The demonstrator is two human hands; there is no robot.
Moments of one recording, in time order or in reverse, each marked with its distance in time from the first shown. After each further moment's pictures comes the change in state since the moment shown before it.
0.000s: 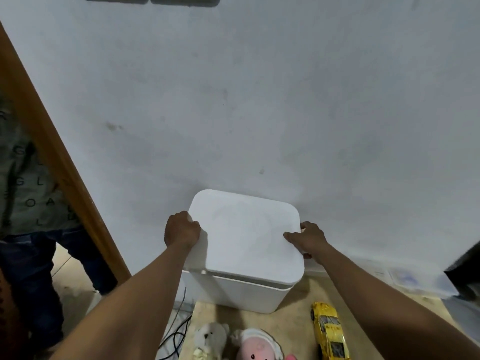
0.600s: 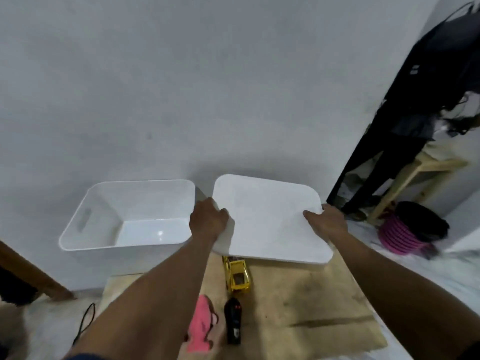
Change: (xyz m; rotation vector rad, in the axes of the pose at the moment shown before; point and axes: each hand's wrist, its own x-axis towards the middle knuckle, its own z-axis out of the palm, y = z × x) left_hand -0.222 0.145 0.158 0.036 -0.331 0.349; right_hand -0.077 0.212 -0.220 -0.110 0.391 0.193
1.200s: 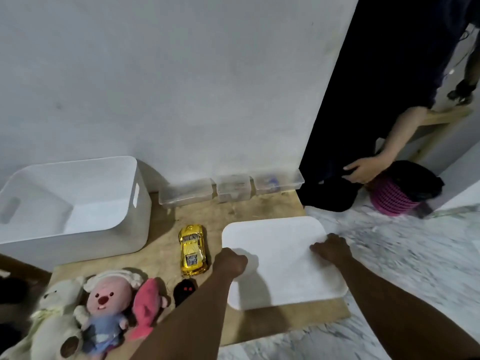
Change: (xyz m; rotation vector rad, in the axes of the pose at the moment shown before) left_hand -0.106 0.028 0.214 0.082 -0.533 -0.387; right_hand 0.058 0.232 0.008 -0.258 -0.223 0.342
